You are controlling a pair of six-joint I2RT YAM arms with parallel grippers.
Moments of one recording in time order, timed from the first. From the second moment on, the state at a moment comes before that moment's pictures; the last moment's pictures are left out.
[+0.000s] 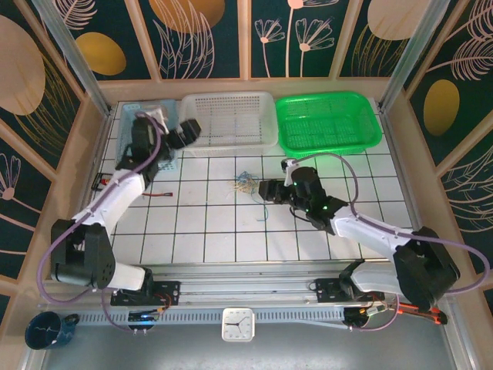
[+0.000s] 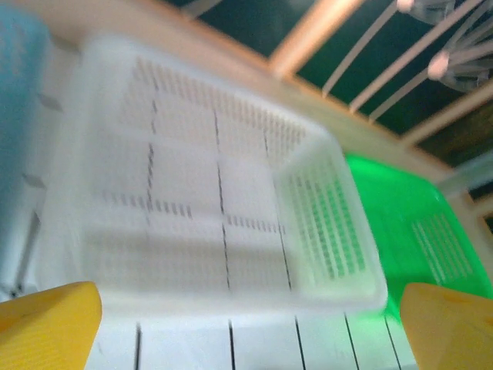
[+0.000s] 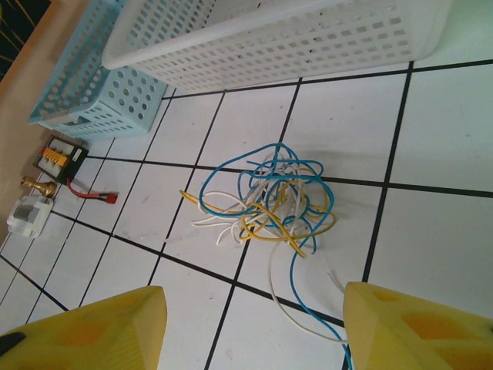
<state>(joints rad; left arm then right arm) -0.21 1.41 0.95 0.05 0.24 -0.63 0.68 1.25 0.61 0.13 -0.11 0.57</state>
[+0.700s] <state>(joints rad) -0.48 1.52 0.61 0.42 0.23 -0.98 0.67 1.65 0.80 0.28 -0.14 0.57</state>
